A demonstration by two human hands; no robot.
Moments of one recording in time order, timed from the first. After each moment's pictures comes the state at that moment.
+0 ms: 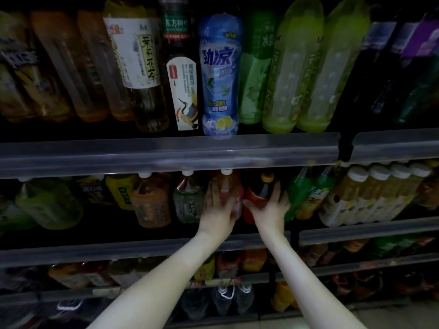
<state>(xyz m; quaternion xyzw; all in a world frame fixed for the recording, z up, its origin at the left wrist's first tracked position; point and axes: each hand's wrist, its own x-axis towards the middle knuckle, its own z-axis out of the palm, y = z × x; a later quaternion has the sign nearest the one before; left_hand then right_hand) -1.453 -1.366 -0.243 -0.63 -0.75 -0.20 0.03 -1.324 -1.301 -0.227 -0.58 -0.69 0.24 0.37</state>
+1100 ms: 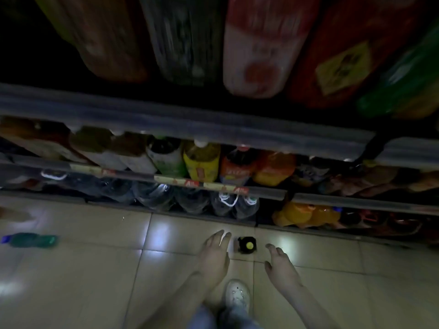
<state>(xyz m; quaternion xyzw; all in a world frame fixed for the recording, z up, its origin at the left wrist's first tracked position) -1.338 -1.517 -0.583 -0.52 -0.80 -0.10 -0.30 -1.159 -1.402 -0.605 -0.47 -0.80 0.31 -0.21</state>
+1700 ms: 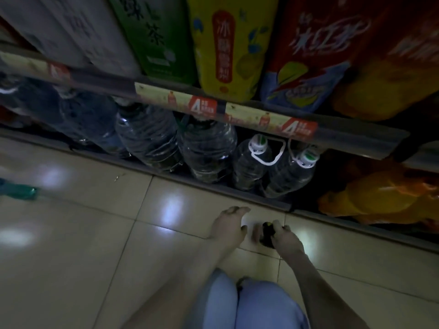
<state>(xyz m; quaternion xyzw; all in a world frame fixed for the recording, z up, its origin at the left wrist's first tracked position) -1.349 -1.488 -0.836 -0.40 -0.81 -0.15 -0.41 -1.188 -1.373 -0.934 -0.43 -0.82 0.24 -0.29</state>
